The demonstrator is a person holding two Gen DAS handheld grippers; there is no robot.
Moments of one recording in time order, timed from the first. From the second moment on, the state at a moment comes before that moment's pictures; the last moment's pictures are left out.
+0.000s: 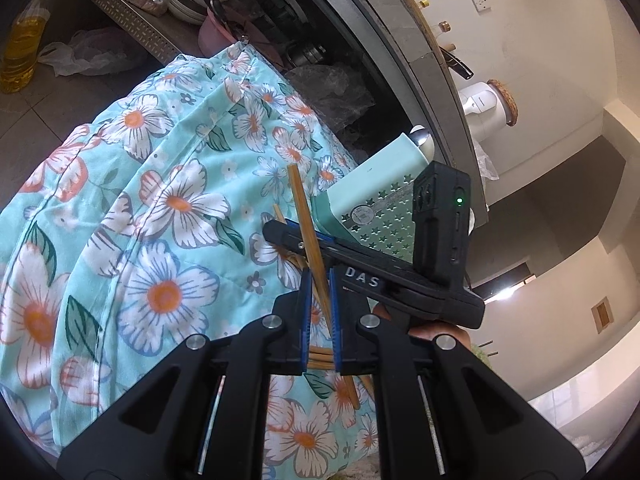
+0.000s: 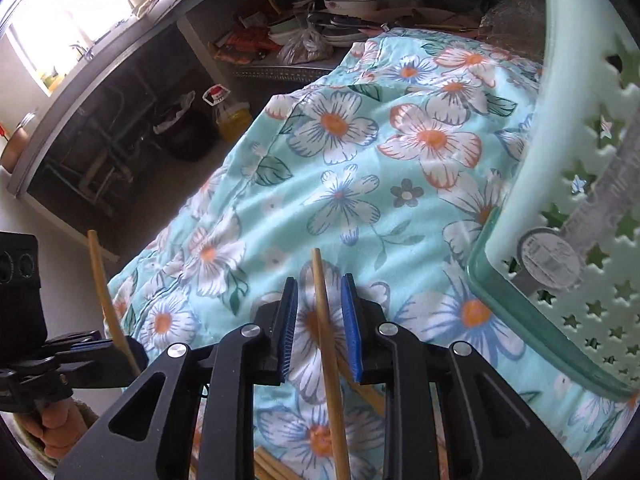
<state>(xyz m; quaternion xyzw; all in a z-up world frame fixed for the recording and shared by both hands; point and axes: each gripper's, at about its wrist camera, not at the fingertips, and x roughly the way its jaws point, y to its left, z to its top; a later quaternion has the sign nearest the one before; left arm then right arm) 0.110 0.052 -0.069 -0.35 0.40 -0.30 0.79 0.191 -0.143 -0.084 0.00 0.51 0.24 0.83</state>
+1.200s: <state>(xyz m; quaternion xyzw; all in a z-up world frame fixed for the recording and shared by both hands) 0.139 0.002 0.129 -0.30 0.20 -0.41 0.83 0.002 -0.333 0.117 0.09 0.14 0.08 0.98</state>
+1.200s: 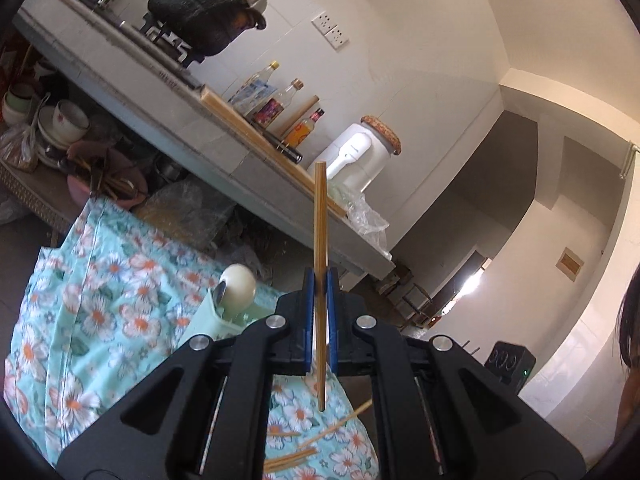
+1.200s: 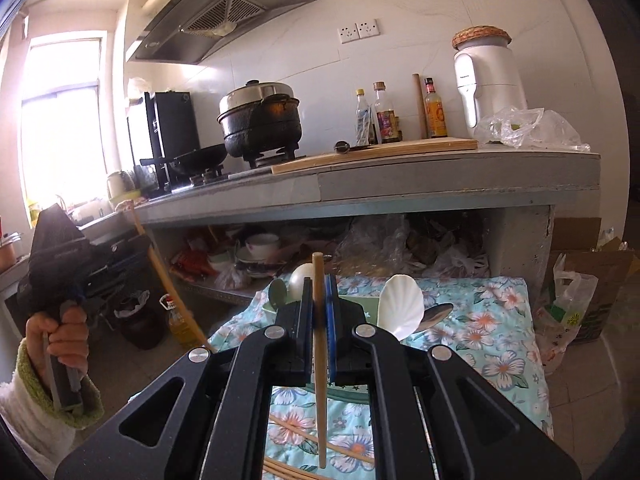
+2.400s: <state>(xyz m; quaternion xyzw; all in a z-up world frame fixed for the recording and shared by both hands) 0.176 -0.070 0.070 -0.20 0.24 -0.36 0.88 0.009 -0.348 0.150 0.13 0.09 0.09 0.98</state>
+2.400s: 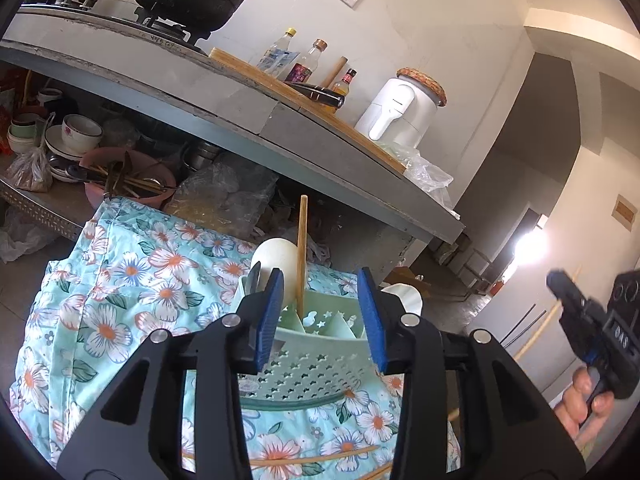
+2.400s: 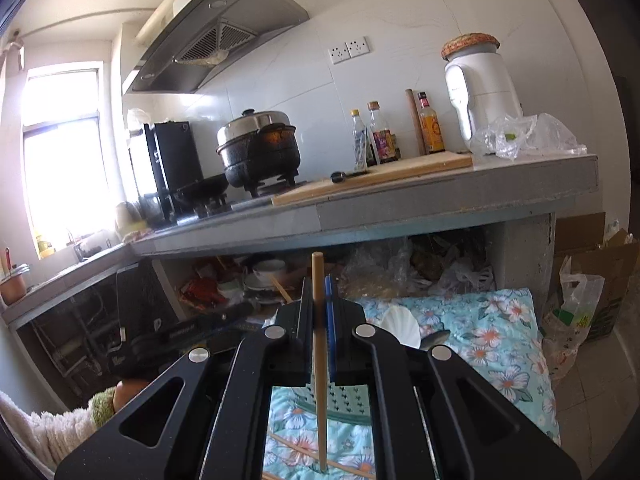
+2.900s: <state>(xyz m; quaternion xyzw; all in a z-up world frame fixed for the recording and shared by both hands) 0.107 -0.015 0.017 -0.15 0.30 -0.32 0.88 0.105 -0.356 0.172 0.15 0.00 0.03 0.99</state>
